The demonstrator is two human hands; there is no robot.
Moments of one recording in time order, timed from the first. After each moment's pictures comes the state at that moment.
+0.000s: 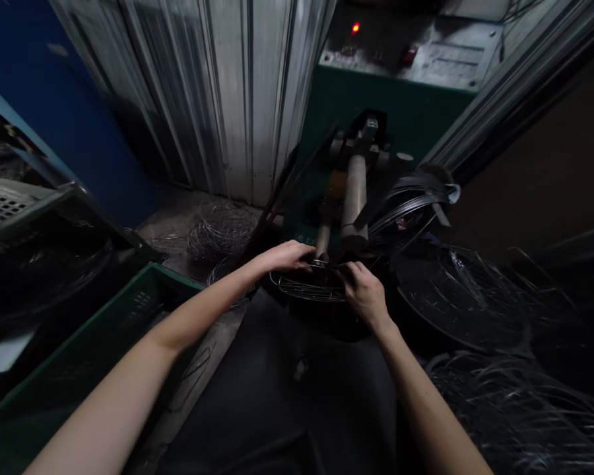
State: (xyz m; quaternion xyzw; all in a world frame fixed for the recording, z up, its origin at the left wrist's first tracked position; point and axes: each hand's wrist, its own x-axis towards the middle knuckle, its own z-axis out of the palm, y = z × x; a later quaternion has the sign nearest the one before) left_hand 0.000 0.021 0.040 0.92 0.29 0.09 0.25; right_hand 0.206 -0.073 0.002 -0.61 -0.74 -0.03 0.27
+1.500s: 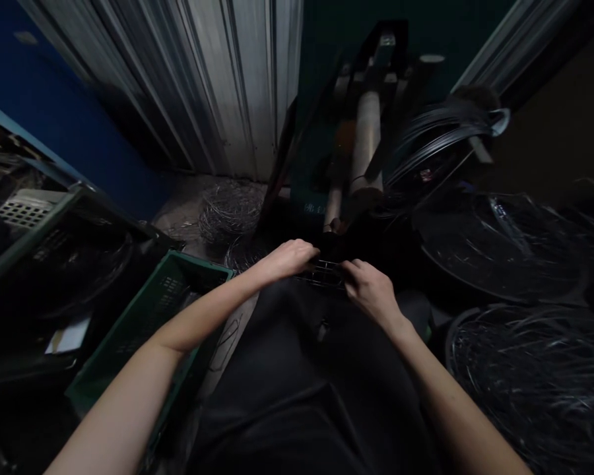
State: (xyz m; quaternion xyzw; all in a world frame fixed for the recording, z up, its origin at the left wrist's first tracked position) left_hand -0.007 -0.040 0.021 0.95 0.29 -0.01 0.12; right_hand 0.177 -0.127 -0.018 -0.61 -0.77 0.00 0.19
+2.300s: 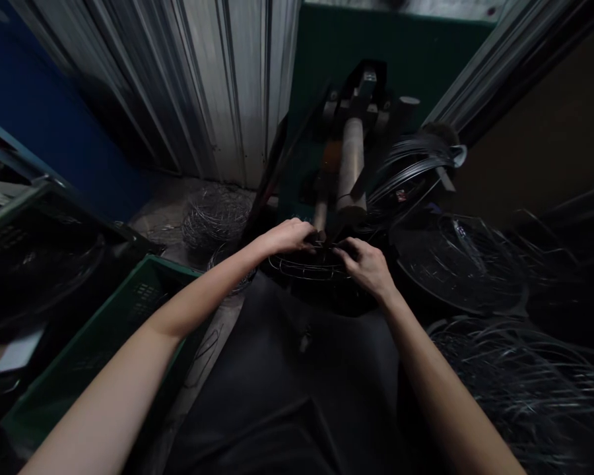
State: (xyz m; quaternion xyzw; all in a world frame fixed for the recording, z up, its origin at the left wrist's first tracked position) left_hand 0.018 0.018 0.052 0.92 0.34 0.02 0.19; right_hand 0.207 -0.069 0.018 -0.63 -0.72 0.10 0.28
